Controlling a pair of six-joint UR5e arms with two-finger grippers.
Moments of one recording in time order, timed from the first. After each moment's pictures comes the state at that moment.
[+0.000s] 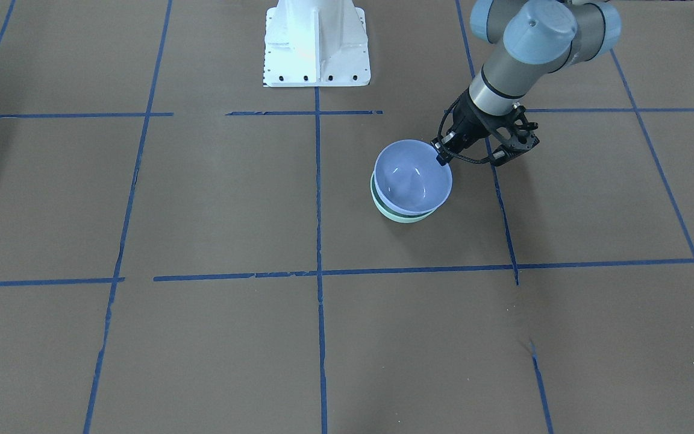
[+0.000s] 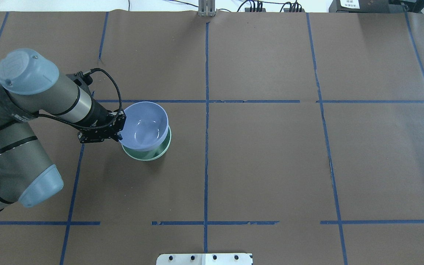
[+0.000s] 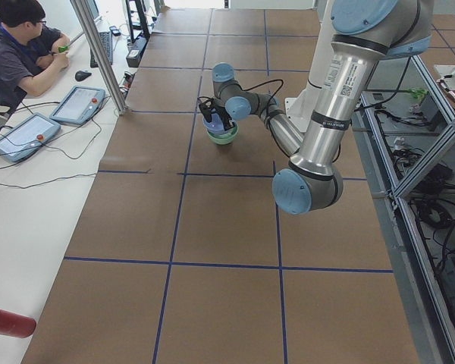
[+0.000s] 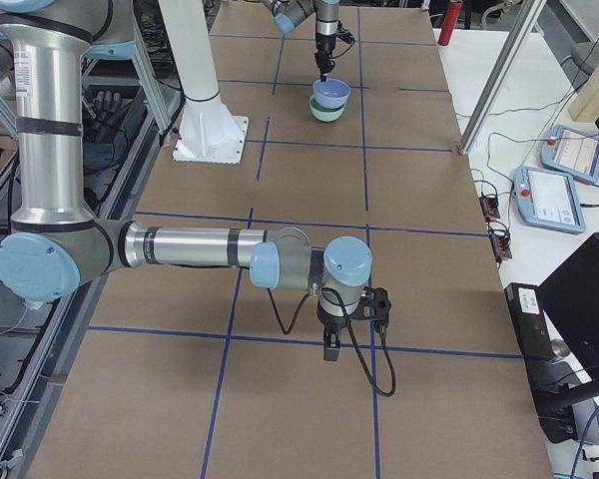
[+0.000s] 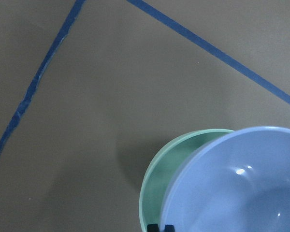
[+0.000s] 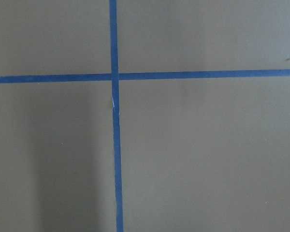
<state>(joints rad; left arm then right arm) -0.70 -1.93 -1.90 -1.72 -2.12 -1.64 1.58 -1.62 1.64 -1.63 2.28 0.02</state>
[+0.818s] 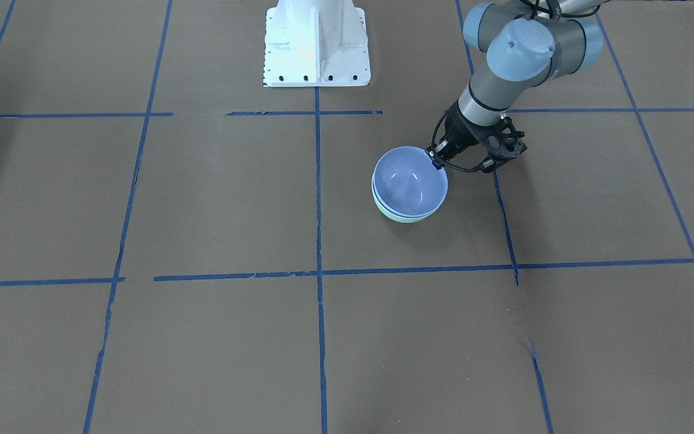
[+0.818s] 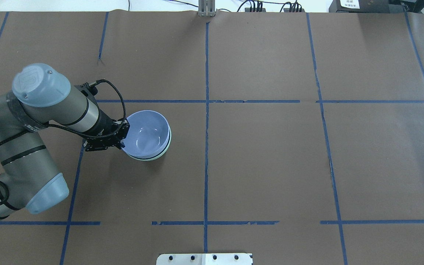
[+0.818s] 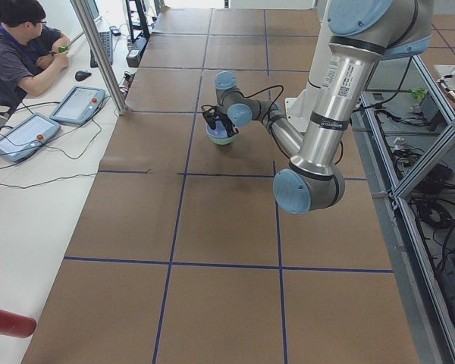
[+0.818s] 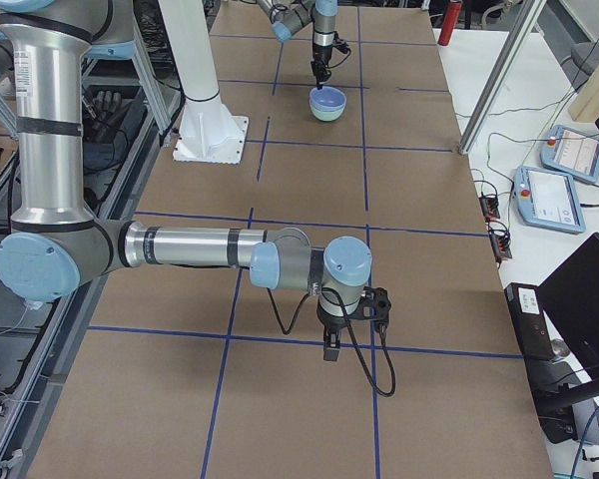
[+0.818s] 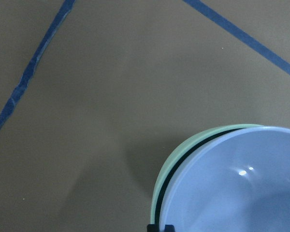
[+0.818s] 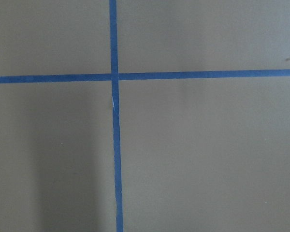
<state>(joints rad) -0.66 -1.92 -1.86 -1.73 -2.10 -1.68 1.58 -1.62 1.64 -1.63 2.28 0.02</state>
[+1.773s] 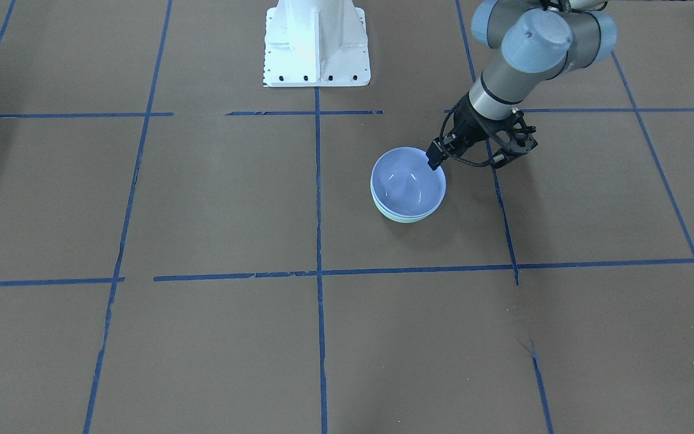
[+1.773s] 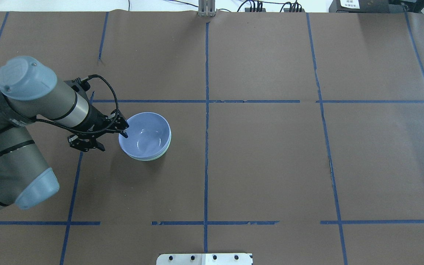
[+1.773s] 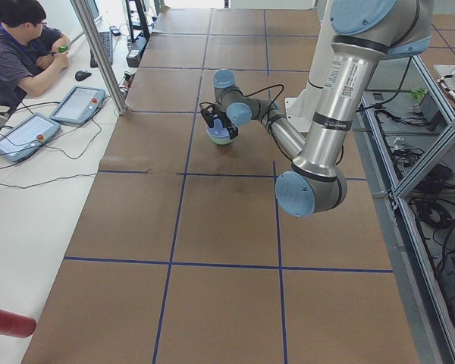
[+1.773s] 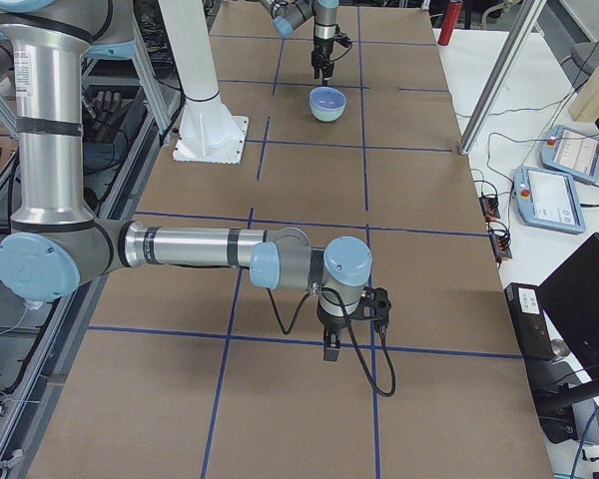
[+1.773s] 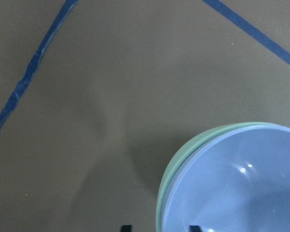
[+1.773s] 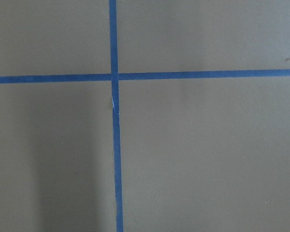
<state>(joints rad) -0.74 -1.88 -1.91 -1.74 -2.17 -1.58 1.58 -1.62 1.64 -1.63 2.28 0.02</state>
